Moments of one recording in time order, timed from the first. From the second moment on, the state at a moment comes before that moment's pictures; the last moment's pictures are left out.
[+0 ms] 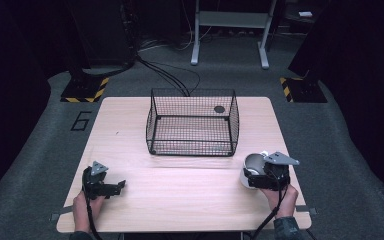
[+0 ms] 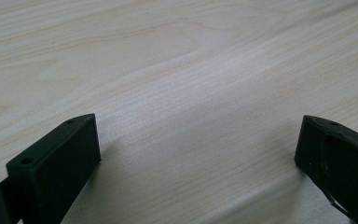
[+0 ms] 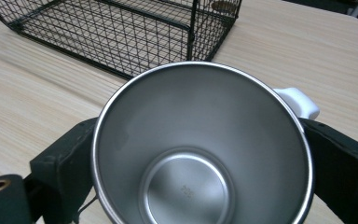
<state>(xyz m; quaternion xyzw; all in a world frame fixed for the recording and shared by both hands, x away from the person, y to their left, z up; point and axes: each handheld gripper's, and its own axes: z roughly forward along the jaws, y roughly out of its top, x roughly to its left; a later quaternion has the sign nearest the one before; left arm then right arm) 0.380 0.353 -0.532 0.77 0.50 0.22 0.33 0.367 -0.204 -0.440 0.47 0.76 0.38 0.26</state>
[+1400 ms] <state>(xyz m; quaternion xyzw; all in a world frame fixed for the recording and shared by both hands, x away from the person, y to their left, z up) 0.380 0.354 -0.532 0.77 0.50 0.22 0.33 0.375 -0.149 -0.418 0.40 0.79 0.41 0.21</state>
